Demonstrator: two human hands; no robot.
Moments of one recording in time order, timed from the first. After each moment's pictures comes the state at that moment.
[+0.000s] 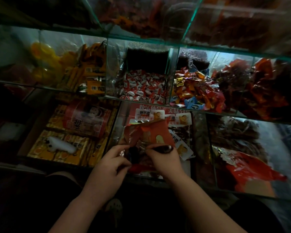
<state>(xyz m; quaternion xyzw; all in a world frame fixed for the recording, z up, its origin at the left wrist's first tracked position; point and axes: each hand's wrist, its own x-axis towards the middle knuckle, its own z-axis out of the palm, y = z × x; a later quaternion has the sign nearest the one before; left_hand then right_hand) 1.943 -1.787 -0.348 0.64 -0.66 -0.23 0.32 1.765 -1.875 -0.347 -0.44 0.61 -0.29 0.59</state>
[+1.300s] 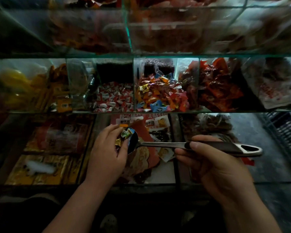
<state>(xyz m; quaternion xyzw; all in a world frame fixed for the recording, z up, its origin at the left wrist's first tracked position) 1.860 -1.851 -0.287 0.69 -0.63 -0.12 0.32 1.613 -1.839 -0.220 -0.28 0.44 -0.55 0.65</state>
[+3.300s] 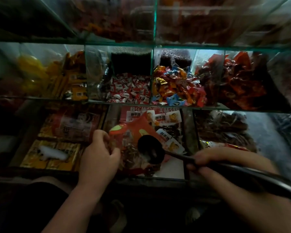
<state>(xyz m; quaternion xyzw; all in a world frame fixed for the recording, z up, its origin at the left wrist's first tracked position) 1.904 -1.819 -0.300 0.79 -0.50 -0.15 0.32 1.623 -1.842 -0.217 -0.64 0.53 -0.02 0.56</state>
